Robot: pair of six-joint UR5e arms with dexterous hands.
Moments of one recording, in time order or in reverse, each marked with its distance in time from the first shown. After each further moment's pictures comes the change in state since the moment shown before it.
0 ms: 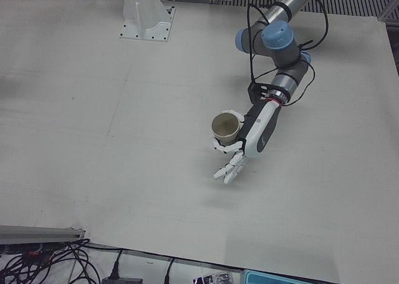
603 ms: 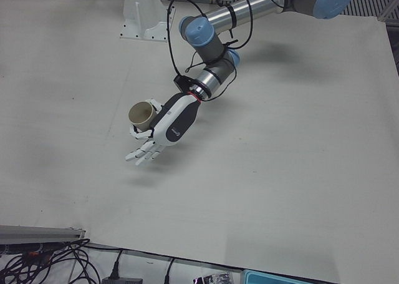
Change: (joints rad) left arm 0.233 -0.336 0.031 0.271 -0.081 0.007; right arm 0.017 0.011 0.384 -0.345 -0.003 0.000
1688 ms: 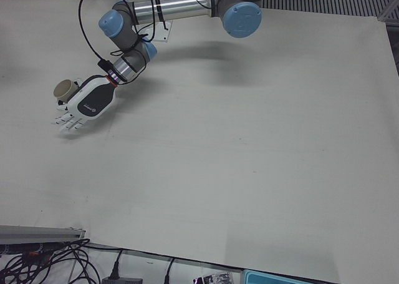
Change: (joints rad) left arm 0.272 -0.507 0.390 0.090 -0.064 0.149; right arm -0.050 0.305 0.204 -0.639 0.001 -0.280
